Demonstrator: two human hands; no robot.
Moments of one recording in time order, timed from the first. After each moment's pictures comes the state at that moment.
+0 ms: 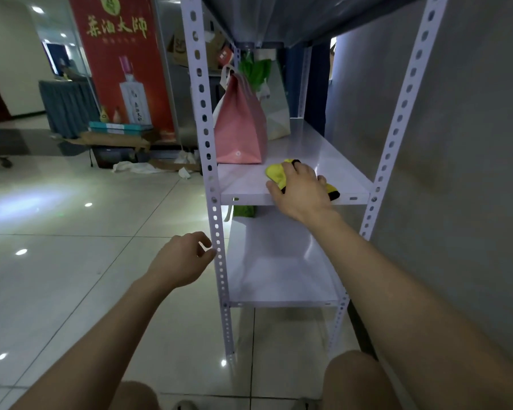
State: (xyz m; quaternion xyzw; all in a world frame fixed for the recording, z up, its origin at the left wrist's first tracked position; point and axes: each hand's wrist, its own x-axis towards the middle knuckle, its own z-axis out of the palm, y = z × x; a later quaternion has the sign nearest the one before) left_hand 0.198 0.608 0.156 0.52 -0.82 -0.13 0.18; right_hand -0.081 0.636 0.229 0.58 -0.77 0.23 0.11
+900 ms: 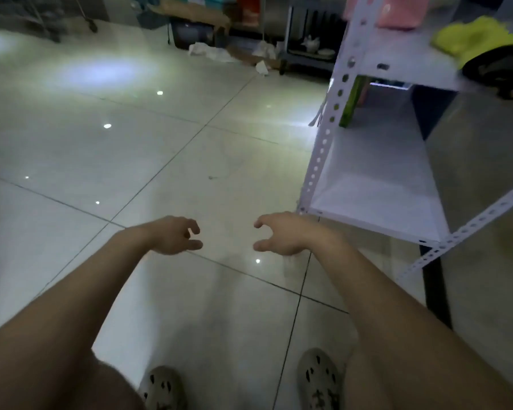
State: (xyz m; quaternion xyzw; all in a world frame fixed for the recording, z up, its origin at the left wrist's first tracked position) left_hand 0.413 0.634 -0.010 0.60 -0.74 -0.27 -0.16; right_hand 0.132 0.656 0.004 0.76 -0.58 -0.07 -0.27
